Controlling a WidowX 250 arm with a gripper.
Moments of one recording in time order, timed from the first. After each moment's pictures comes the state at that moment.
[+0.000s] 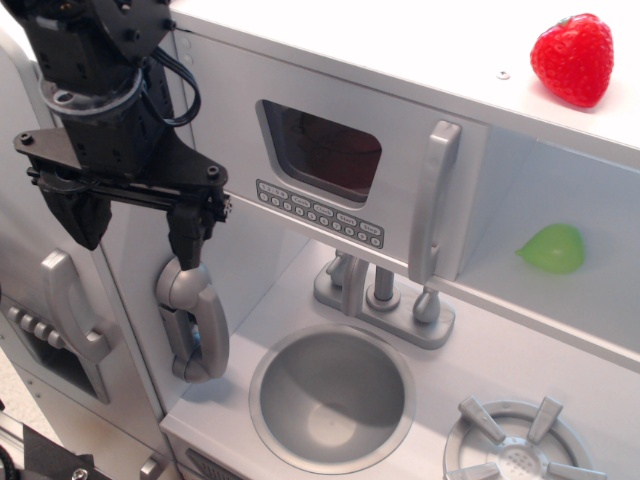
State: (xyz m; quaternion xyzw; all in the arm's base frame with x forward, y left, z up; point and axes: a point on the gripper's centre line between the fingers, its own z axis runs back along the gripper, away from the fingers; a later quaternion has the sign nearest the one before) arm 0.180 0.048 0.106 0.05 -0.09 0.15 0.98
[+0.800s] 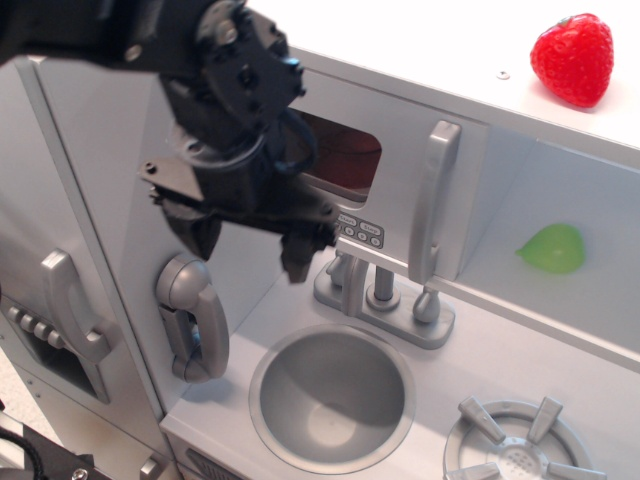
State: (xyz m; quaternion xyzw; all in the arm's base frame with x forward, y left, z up) arm 0.219 -0.011 0.087 0.02 -0.15 0.09 0.98
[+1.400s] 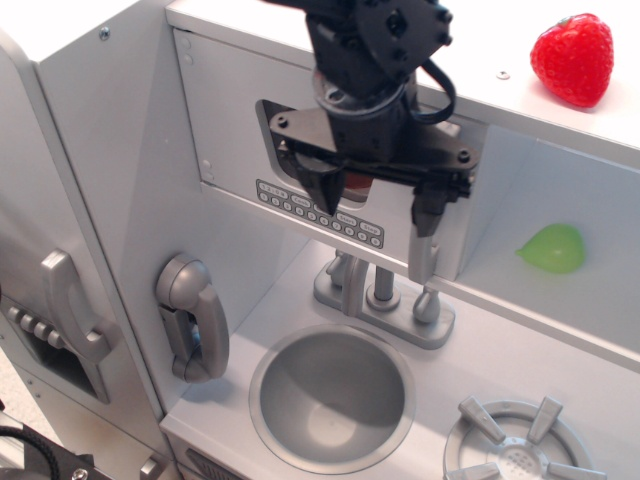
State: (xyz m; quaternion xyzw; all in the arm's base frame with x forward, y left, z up) arm 0.262 -0.061 0.106 -0.02 -0.19 0.06 0.98
